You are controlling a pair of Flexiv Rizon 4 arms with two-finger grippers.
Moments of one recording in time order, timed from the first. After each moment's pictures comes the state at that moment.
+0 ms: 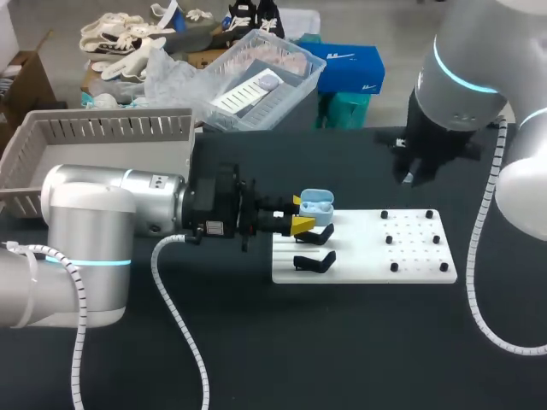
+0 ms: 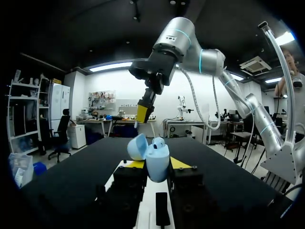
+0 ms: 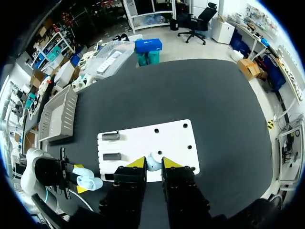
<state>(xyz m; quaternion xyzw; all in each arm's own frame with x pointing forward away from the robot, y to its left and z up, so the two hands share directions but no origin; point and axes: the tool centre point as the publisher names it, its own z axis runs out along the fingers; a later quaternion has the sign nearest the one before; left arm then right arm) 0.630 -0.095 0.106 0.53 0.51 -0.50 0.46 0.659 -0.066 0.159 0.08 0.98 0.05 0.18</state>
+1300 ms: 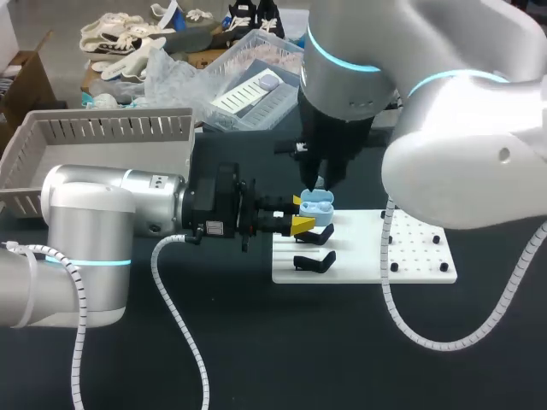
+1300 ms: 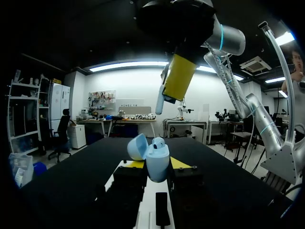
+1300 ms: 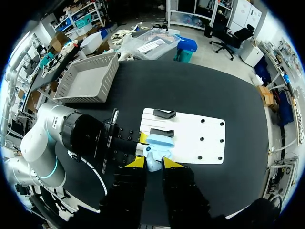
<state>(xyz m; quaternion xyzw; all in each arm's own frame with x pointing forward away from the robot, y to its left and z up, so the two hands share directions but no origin) 0.630 -0.095 0.106 0.53 0.51 -0.50 0.46 0.615 0.066 0.191 -0.07 0.99 0.04 0.14</state>
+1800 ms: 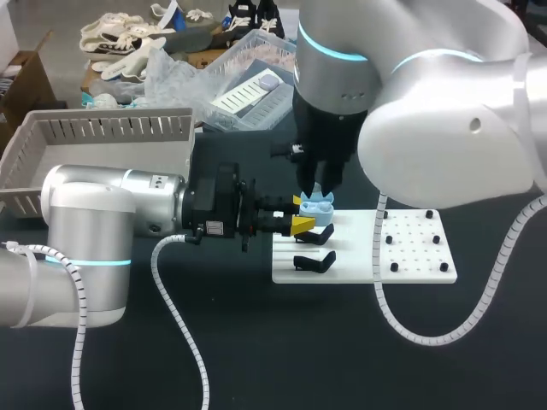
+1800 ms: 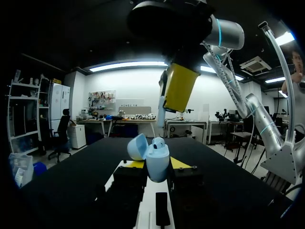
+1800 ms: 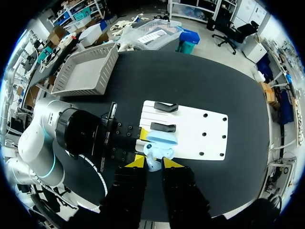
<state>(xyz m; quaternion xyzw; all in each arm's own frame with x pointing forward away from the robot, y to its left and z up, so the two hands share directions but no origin) 0.630 -0.095 0.106 0.53 0.51 -0.50 0.46 0.614 0.068 0.181 -0.07 0.99 0.03 0.10</state>
